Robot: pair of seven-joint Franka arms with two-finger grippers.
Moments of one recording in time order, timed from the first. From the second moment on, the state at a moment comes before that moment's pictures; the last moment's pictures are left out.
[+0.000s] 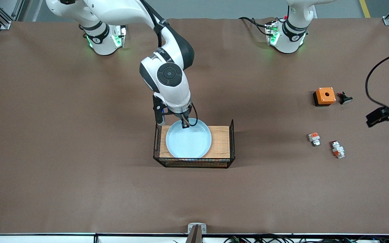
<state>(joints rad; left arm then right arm) 0.13 0.13 -0.09 -1.53 0.13 1.74 -0.10 0.77 0.60 -0.07 -1.42 0.09 2.07 2.06</state>
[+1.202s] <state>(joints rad) -0.02 -0.03 -0.08 -1.45 0.02 1.38 -0.14 0.71 0.43 -0.08 -1.18 0.12 1.47 1.89</state>
